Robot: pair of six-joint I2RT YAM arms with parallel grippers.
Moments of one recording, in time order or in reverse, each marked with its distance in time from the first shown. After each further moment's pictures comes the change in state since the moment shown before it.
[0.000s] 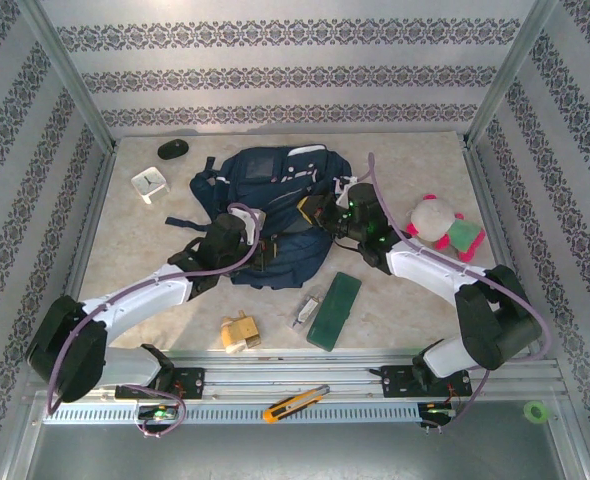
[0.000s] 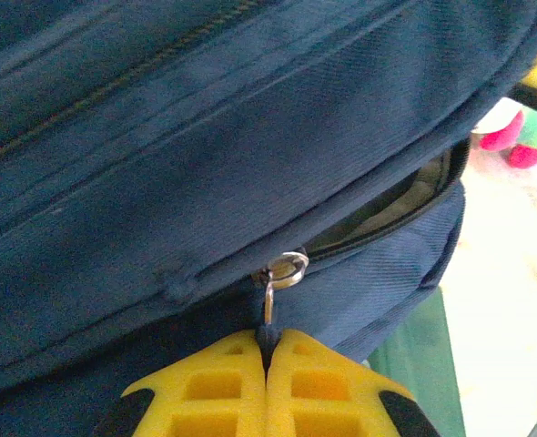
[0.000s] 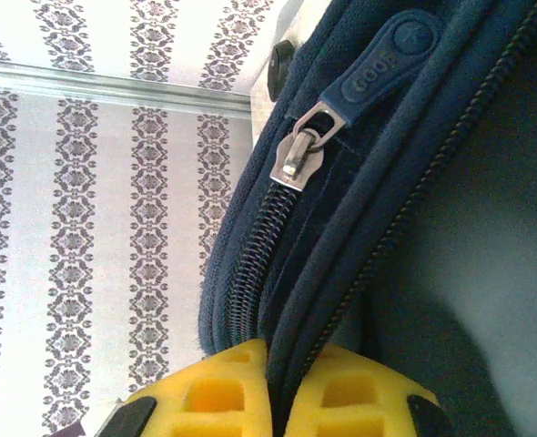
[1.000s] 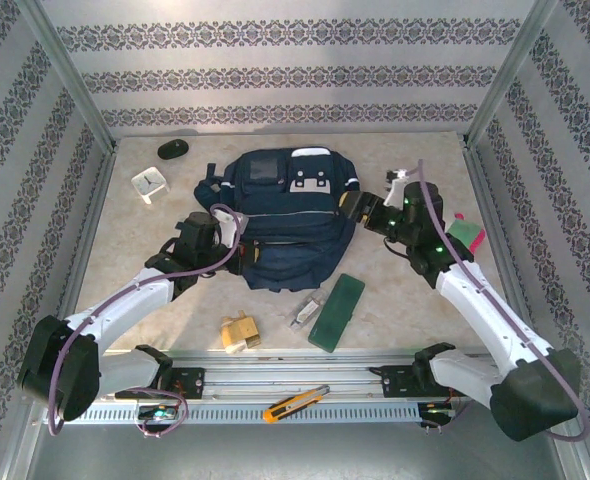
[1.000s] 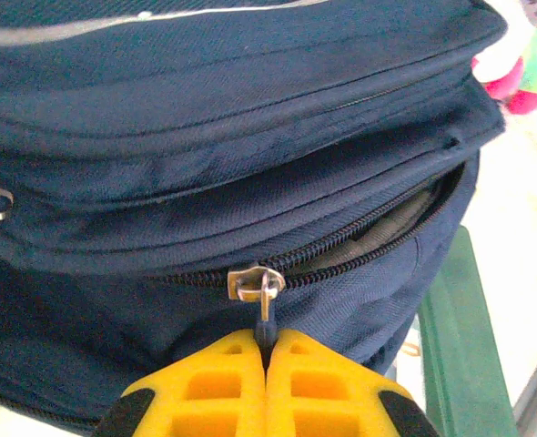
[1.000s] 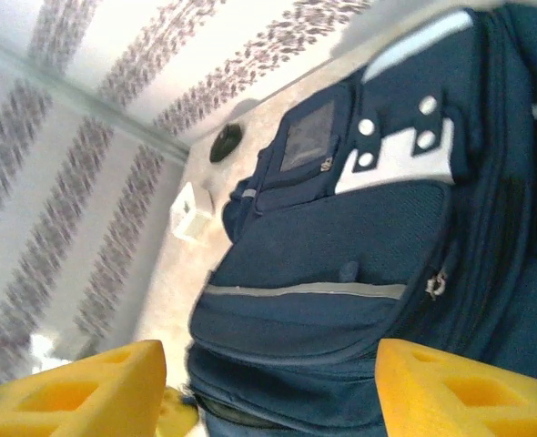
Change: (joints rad) left arm 0.175 -0.089 -0.061 -0.077 0.243 0.208; right arm -0.161 -0.388 0.018 -0.477 0.032 -0.616
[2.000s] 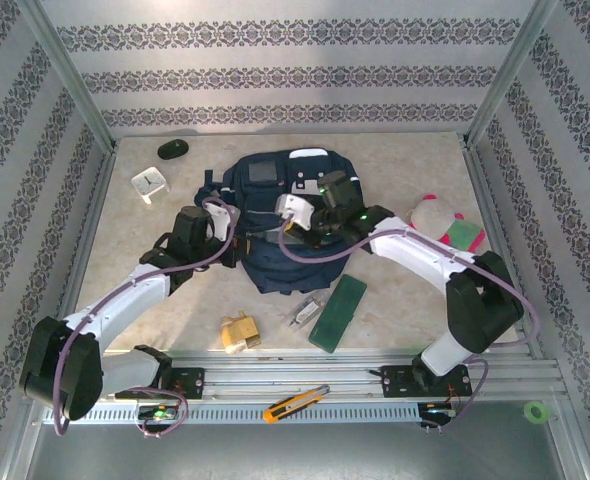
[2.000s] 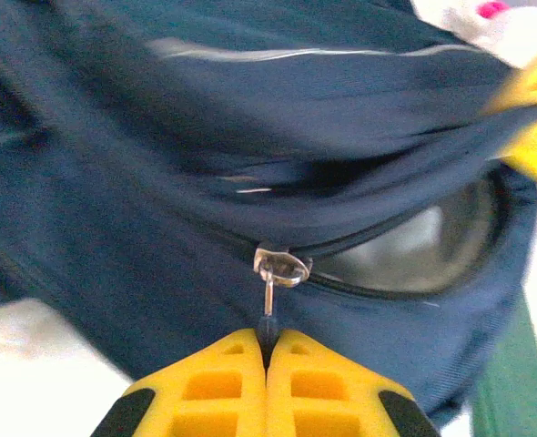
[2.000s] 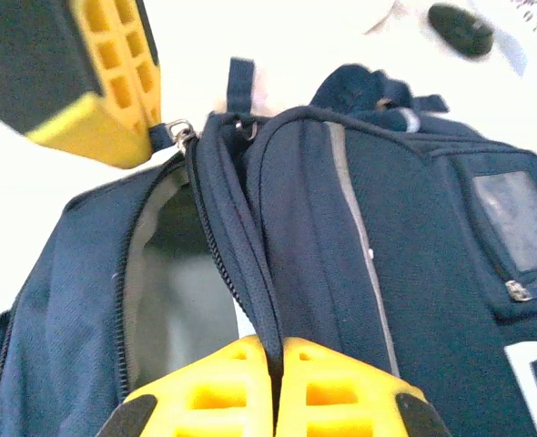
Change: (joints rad) left arm 0.085 0.013 0.032 -0.029 -0.056 0.050; right arm 0.211 0.490 0.274 -0.080 -0.154 -1.306
